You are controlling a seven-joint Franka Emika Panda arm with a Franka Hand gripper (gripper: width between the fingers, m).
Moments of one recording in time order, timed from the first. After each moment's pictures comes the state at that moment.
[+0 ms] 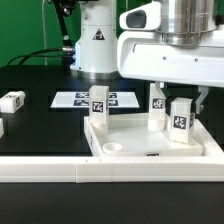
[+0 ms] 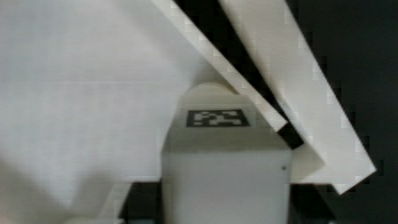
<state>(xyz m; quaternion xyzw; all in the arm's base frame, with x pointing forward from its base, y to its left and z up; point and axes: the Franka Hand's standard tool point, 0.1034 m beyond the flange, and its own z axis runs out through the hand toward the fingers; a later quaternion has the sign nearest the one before) 0.606 0.109 0.084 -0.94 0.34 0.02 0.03</state>
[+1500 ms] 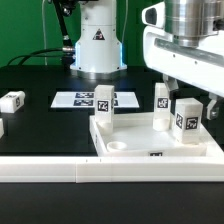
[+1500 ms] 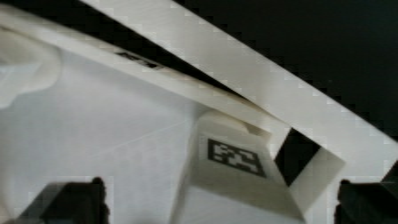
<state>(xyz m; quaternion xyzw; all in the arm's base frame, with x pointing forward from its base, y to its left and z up) 0.600 0.119 0.082 -0.90 0.43 0.04 0.02</state>
